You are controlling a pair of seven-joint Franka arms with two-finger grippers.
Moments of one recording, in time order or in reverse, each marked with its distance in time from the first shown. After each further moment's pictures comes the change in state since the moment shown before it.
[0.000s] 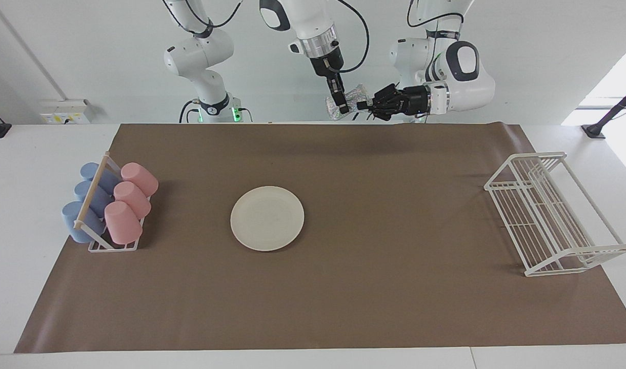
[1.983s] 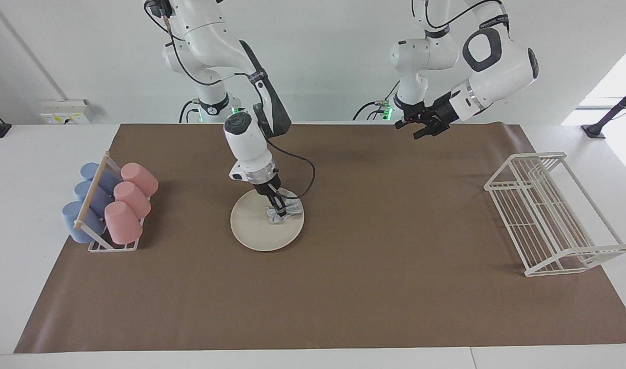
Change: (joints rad) left arm 0.122 0.071 0.001 0.215 0.957 0.027 -0.266; right arm -0.377 0.395 -0.016 -0.245 -0.002 0.546 -0.996
